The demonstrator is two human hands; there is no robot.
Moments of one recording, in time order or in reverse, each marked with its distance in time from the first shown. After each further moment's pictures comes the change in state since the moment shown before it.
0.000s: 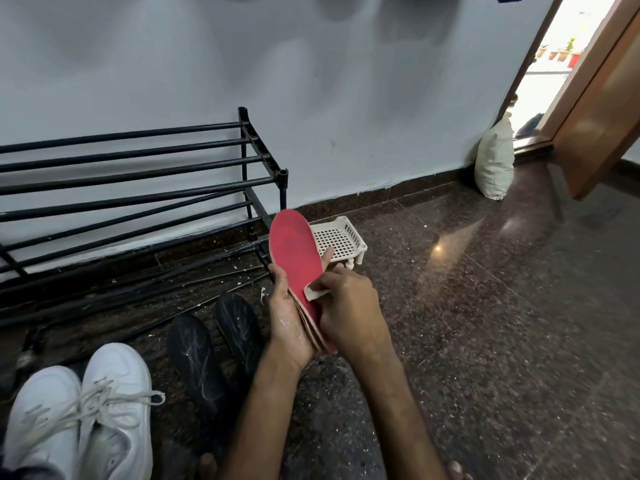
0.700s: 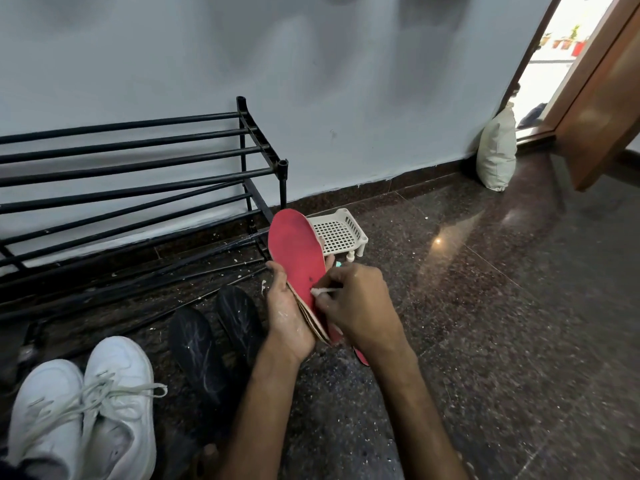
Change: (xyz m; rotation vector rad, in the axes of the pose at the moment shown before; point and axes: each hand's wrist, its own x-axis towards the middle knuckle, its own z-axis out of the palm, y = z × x) left_hand -0.001 0.003 -0.001 0.020 0.149 0.060; right_hand 0.002 -0.001 -0.013 0.007 -0.100 0.103
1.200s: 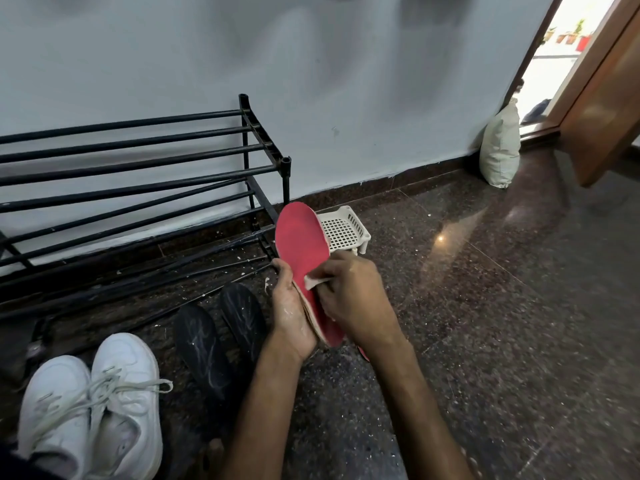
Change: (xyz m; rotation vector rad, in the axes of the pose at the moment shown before) left_hand -0.001 -0.001 -0.006 0.080 0.044 -0.019; right_hand 0.003 -0.008 0.003 0.028 0.031 -0.125
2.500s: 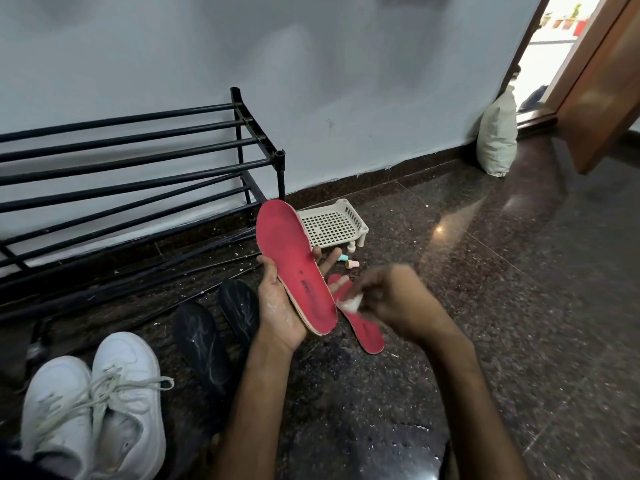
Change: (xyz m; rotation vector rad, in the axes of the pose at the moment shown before) left_hand 0.007 0.004 -0.014 -0.177 -0.163 0.053; right_hand -0.020 0.047 -0.036 0.270 -0.273 0.085
